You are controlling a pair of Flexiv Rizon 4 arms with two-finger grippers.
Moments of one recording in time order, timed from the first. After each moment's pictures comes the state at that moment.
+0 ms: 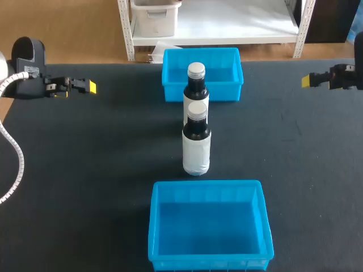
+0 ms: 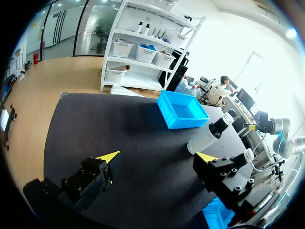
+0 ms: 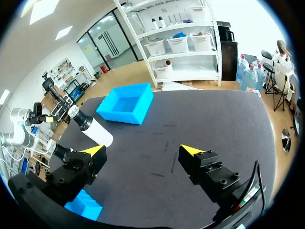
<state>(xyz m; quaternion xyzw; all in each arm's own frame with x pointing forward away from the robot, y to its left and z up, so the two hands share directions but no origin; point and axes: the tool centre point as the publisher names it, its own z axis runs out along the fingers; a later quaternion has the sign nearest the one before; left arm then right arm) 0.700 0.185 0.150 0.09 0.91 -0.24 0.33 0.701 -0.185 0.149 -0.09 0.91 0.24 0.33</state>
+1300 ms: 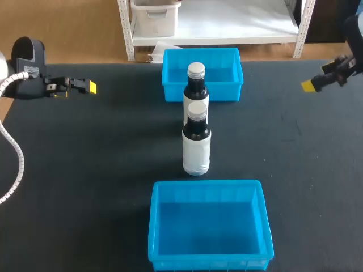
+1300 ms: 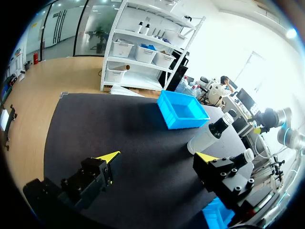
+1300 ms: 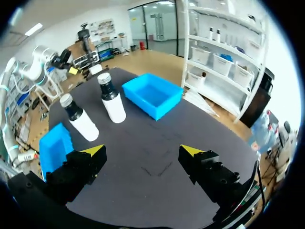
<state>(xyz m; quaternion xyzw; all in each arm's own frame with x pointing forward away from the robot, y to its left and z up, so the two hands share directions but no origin) 0.700 0.185 0.150 0.09 0.91 -0.24 0.33 0.688 -0.173 0.175 -0.37 0.85 0.19 0.31</state>
